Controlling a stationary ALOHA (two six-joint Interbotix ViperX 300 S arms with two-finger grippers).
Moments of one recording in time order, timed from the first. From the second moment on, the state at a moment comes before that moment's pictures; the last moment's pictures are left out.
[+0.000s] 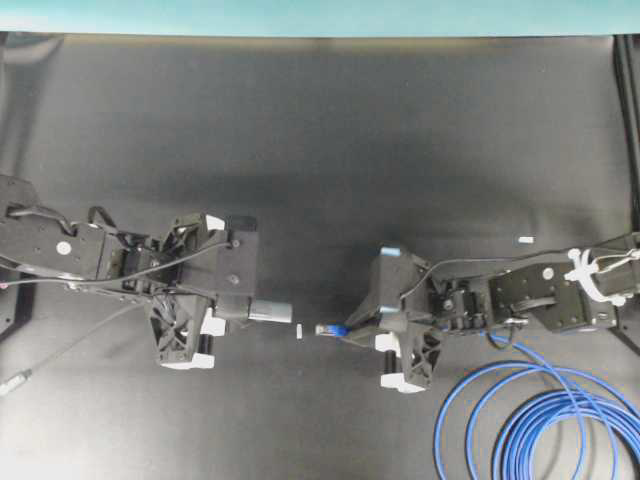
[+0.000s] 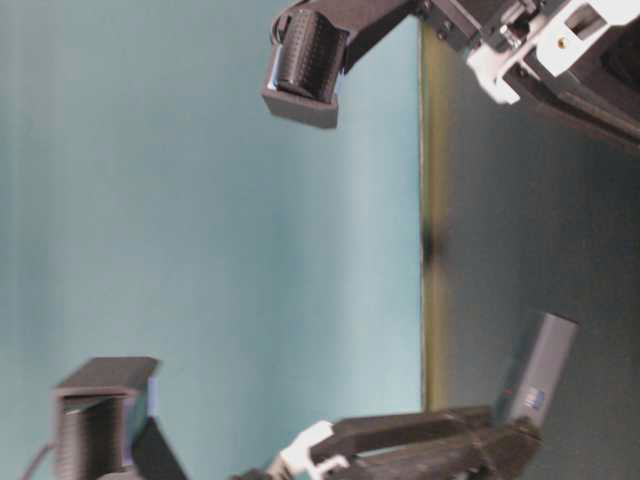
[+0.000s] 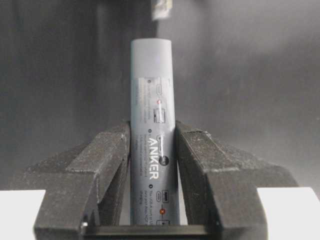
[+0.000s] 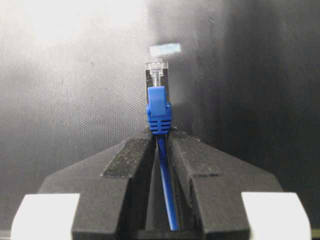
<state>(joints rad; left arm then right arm) -0.09 -0.15 0.70 0.04 0.21 -0.04 0.18 0.18 0.81 0.08 -0.35 0.19</state>
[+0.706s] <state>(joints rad) -0.09 -0.11 0.65 0.04 0.24 0.01 0.16 0.12 0.78 0.08 -0.35 0.19</state>
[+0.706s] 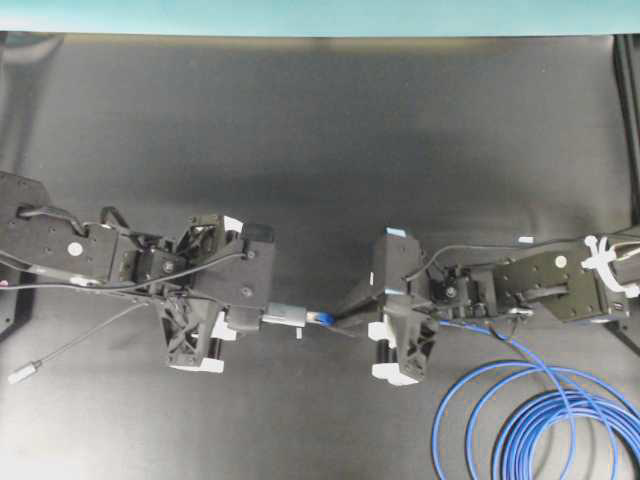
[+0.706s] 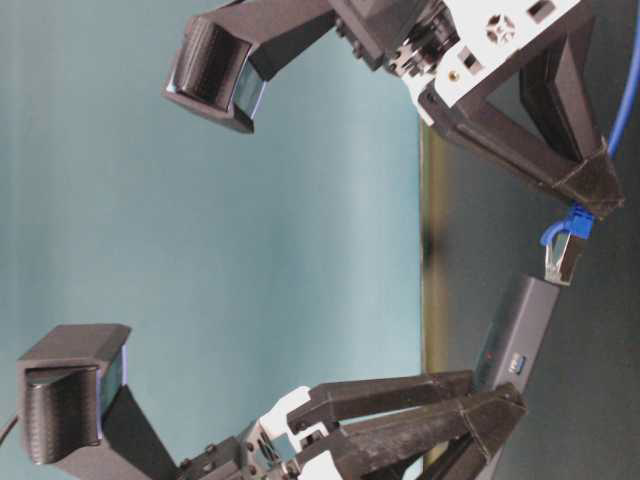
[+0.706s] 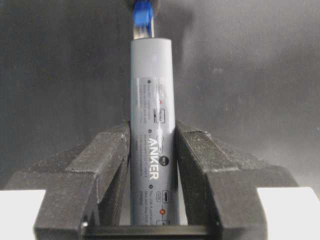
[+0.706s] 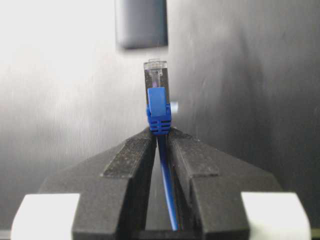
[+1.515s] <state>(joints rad) -0.08 -0.10 0.62 0.04 0.28 0.02 0.17 0.12 0.78 0.08 -0.36 0.19</state>
